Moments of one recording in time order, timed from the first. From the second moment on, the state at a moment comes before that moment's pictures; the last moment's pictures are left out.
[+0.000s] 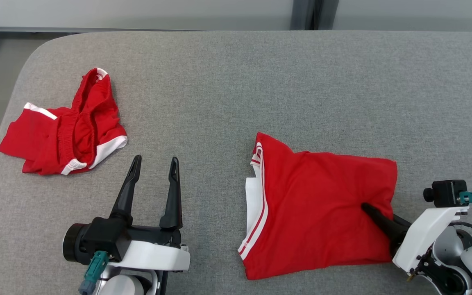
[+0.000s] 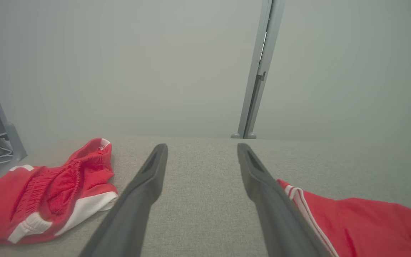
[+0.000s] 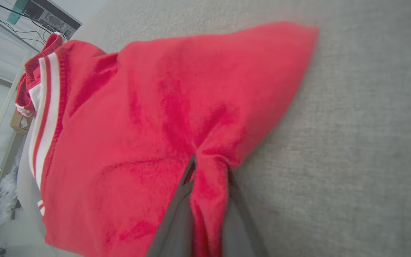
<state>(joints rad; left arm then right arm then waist) -0.09 0.05 -0.27 0.01 -0.24 0.13 -0.26 -0.30 -0.46 0.53 0.34 1.05 0.13 0.20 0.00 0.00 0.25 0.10</state>
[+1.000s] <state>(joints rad) -0.16 0.05 -0.34 0.01 -0.13 0.09 -0.26 -0.56 -0.63 0.67 0.46 1.04 0.13 0.05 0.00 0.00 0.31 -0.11</state>
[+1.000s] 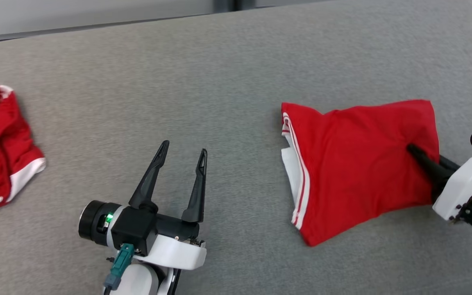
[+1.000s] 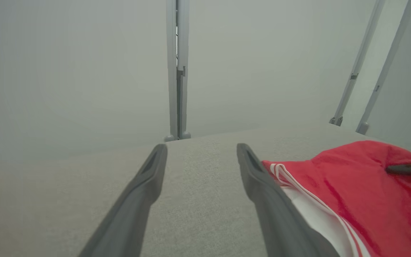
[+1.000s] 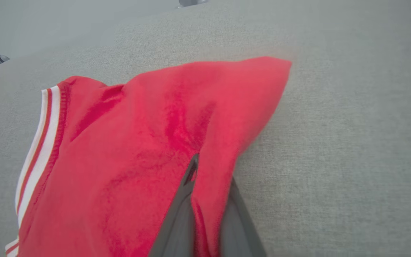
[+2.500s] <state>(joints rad) -0.27 0.08 -0.30 0.00 -0.01 0.06 -0.27 -1.14 -0.69 1.00 1.15 0.96 0.13 -0.25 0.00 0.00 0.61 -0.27</state>
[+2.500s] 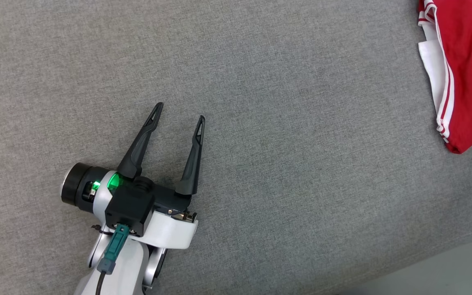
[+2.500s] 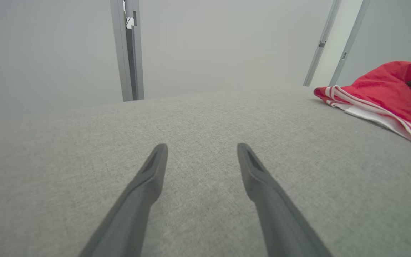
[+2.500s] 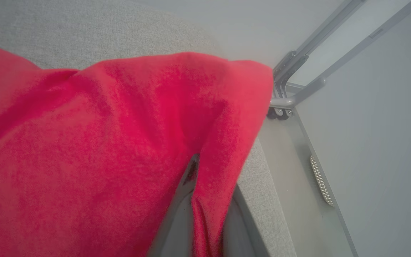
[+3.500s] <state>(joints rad) -0.22 0.05 -0.26 0.00 -0.12 0.08 -0.26 -0.91 -0.66 0.55 0.61 0.80 0.13 -0.26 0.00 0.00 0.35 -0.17</state>
